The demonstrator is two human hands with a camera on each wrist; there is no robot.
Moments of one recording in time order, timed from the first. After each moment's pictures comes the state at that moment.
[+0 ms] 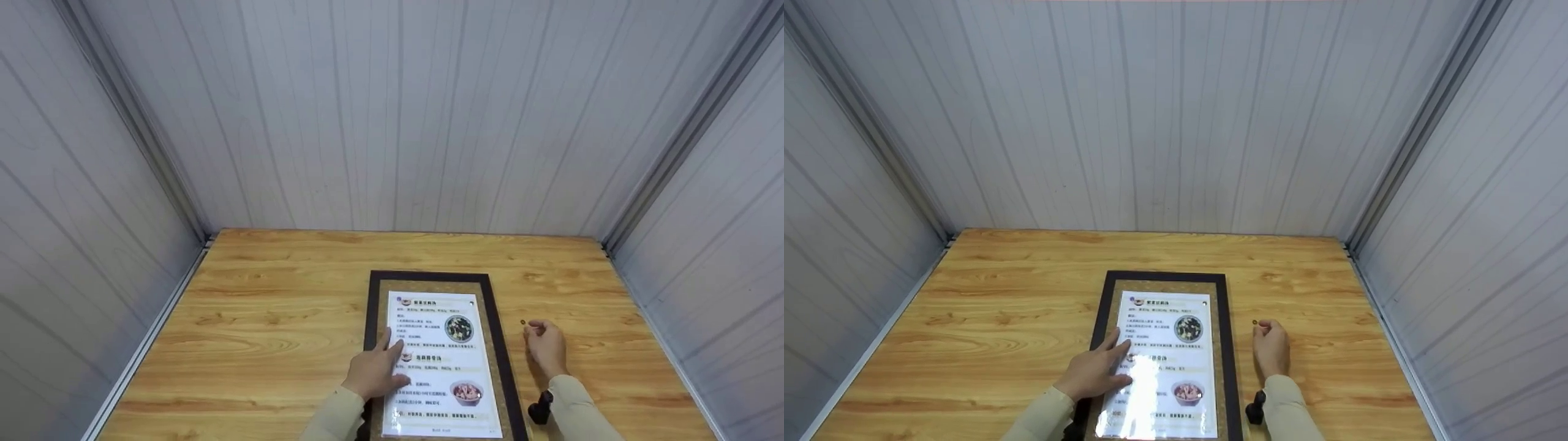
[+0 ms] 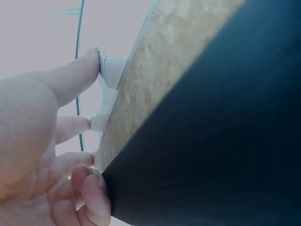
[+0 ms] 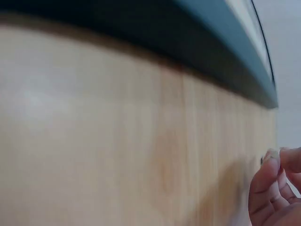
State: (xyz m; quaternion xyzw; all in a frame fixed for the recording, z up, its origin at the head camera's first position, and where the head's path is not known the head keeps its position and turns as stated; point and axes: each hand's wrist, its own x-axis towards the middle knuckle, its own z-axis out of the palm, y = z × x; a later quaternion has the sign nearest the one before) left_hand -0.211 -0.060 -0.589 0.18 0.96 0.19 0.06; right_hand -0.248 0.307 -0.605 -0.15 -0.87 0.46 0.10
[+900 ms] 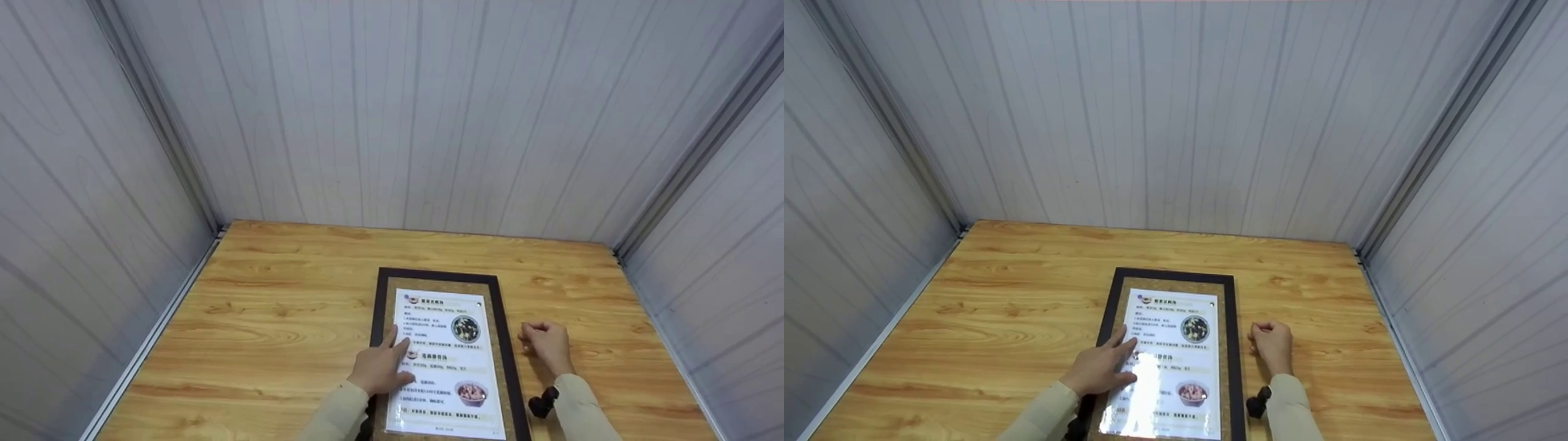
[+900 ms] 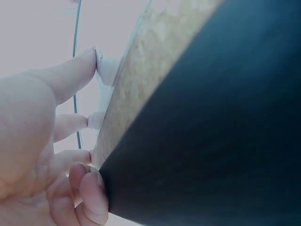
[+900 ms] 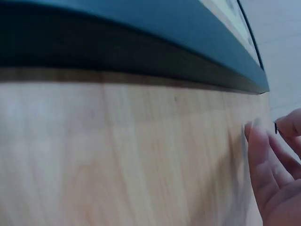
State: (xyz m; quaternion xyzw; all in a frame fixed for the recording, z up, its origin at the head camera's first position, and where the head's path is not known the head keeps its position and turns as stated) left_hand -0.209 -0.064 -0.588 0.19 0.96 0.20 0.07; right_hand -0.262 0.304 -0.601 -0.15 -0.79 0.59 0.04
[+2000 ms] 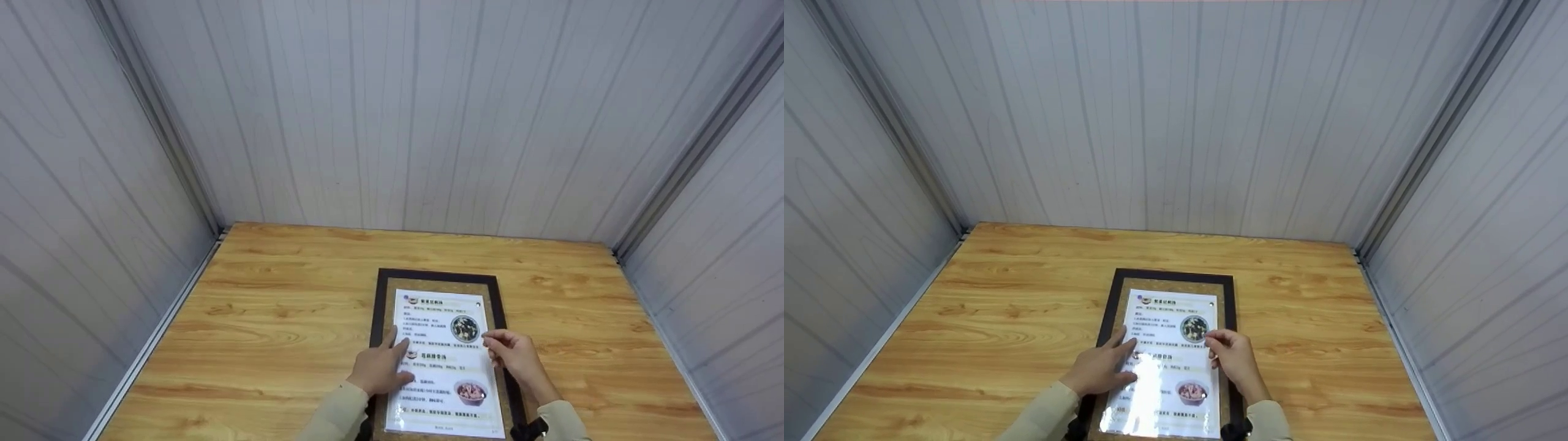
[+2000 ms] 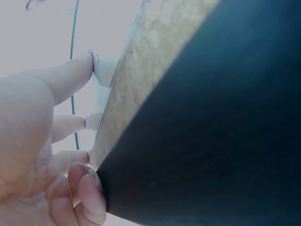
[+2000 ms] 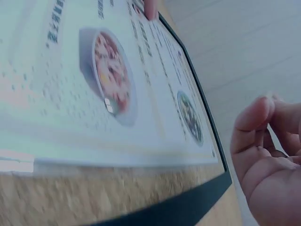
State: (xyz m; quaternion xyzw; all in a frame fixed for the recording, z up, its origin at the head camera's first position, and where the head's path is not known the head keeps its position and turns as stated) left_hand -0.211 -0.065 -0.592 0.18 0.96 0.20 0.08; right_hand -0.219 0.226 -0.573 -0.02 -0.72 0.69 -0.03
